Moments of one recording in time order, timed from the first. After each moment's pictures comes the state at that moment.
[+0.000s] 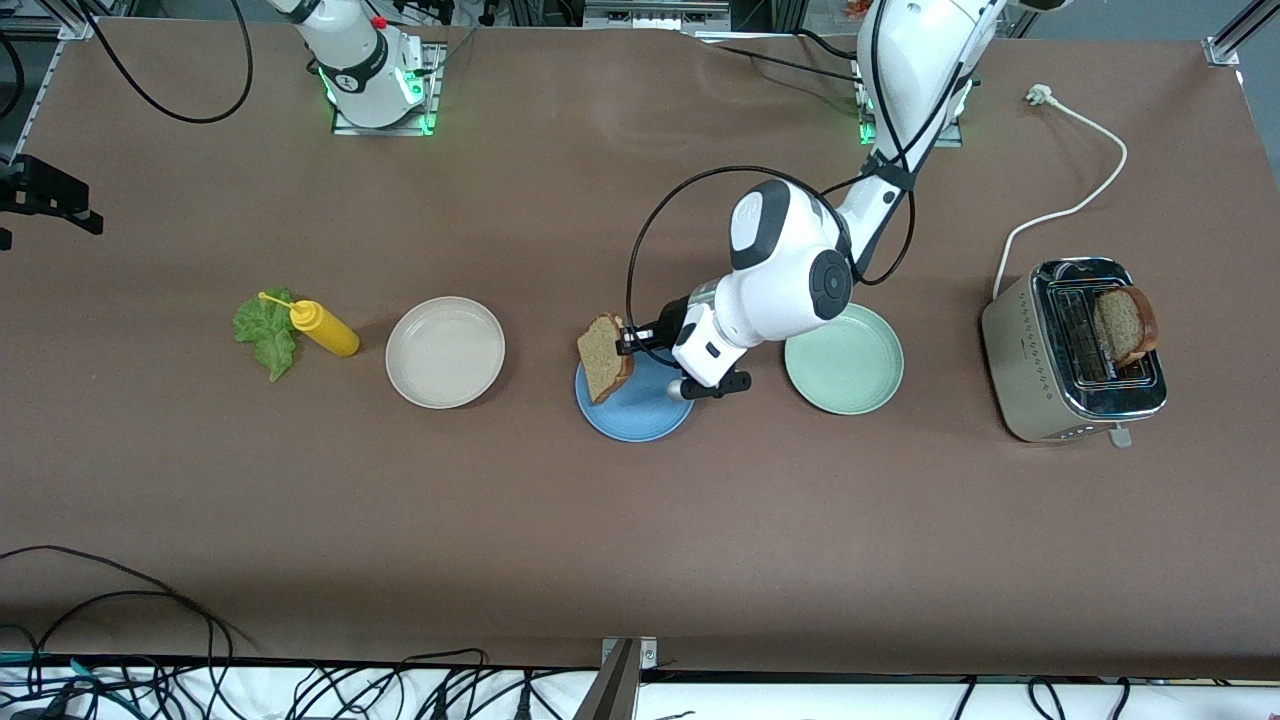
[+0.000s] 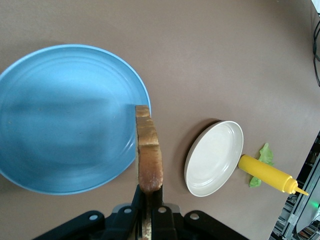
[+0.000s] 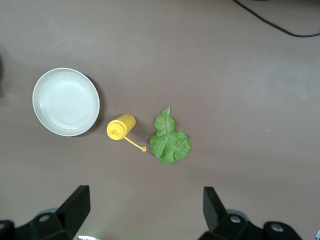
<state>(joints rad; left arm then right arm) -0.51 0.63 -0.14 -1.56 -0.80 2.38 -0.35 0.02 0.01 -0.17 -1.59 0.01 1.57 -0.35</state>
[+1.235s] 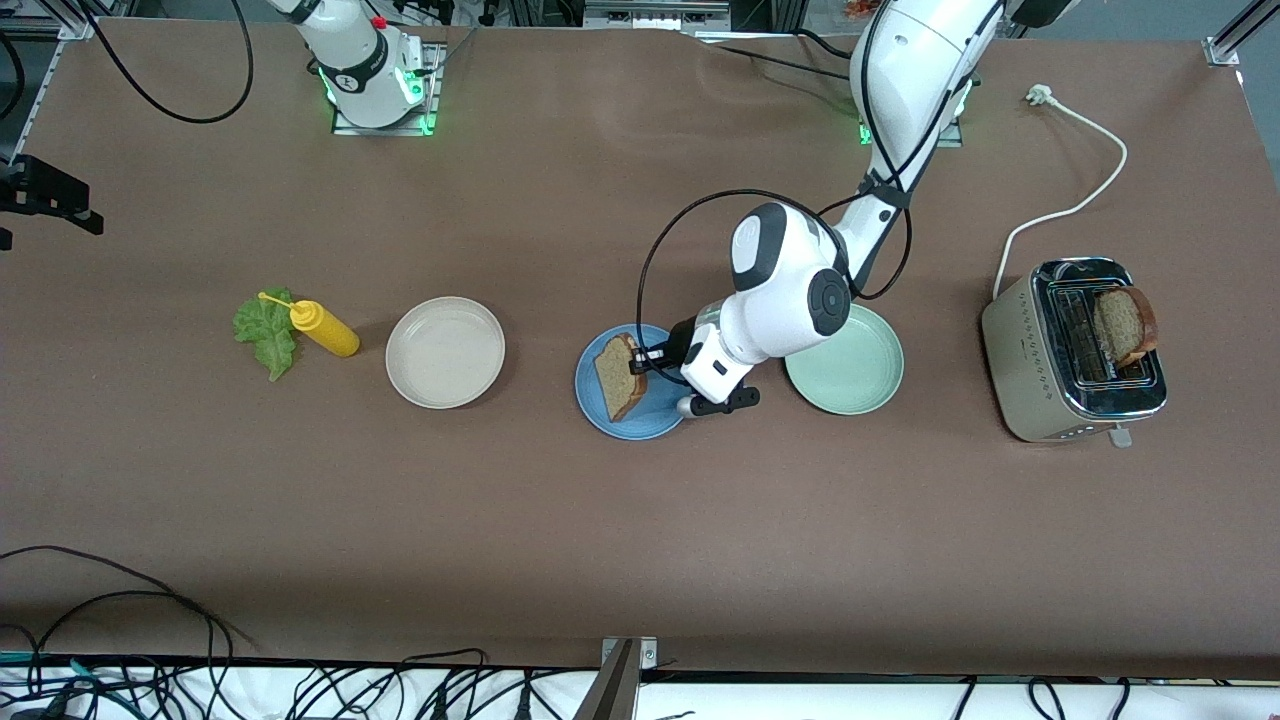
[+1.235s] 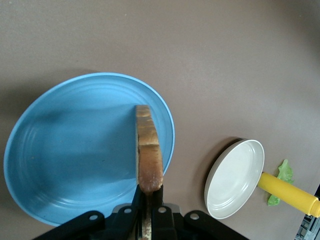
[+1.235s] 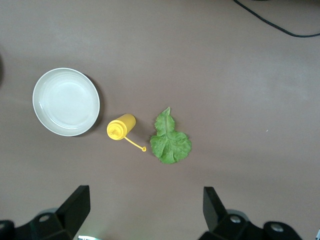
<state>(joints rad) -0.51 0.69 -0.12 -1.56 -0.79 2.43 -0.32 0.02 0.01 -0.17 -1.59 0.01 1.57 -0.35</state>
